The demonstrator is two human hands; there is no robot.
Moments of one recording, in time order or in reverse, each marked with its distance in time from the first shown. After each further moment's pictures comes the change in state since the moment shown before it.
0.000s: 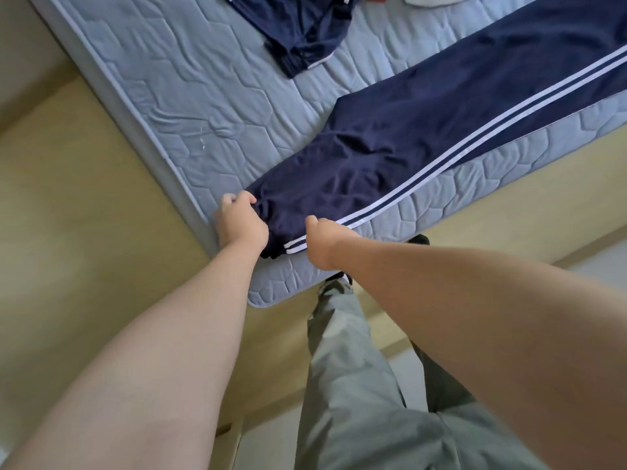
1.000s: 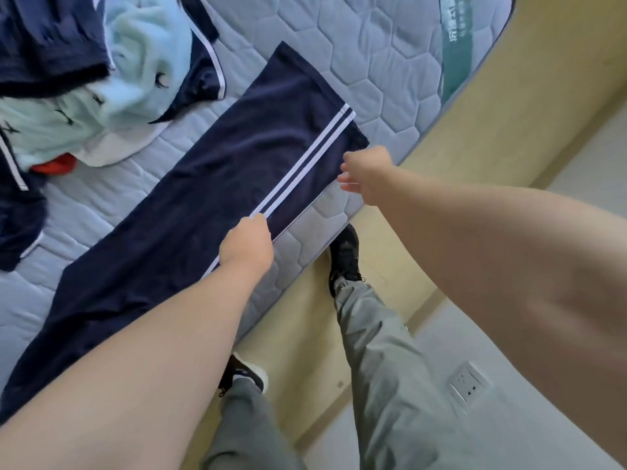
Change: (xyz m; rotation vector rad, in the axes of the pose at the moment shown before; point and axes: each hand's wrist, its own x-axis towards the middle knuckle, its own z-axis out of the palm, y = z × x) left_hand -0.063 0.546 0.245 0.580 -0.235 0.469; right_hand -0.005 0.617 -0.297 1.528 0.549 0.455
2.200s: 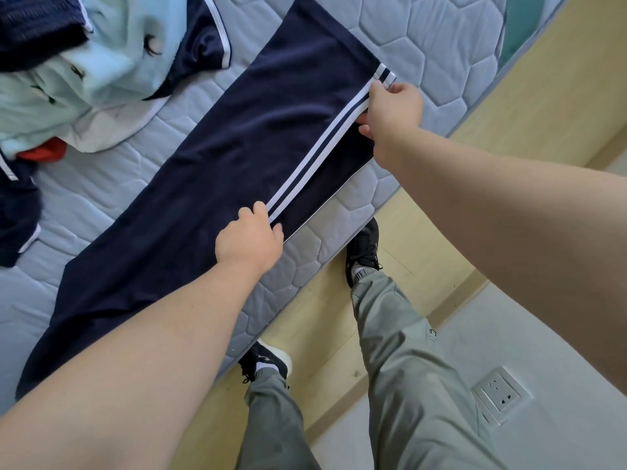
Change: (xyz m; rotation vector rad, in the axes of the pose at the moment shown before) left_hand 0.043 -0.031 0.039 0.145 0.088 0.040; right_hand 0.052 -0.023 0.031 0.321 0.239 -0.165
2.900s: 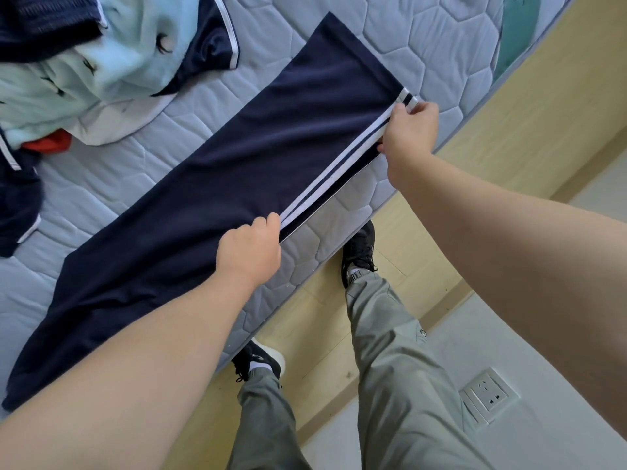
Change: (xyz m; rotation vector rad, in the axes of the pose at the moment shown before) left_hand -0.029 -0.008 -0.006 0.227 0.128 0.290; right_hand -0.009 0.013 -0.023 -0.134 0.123 -0.050
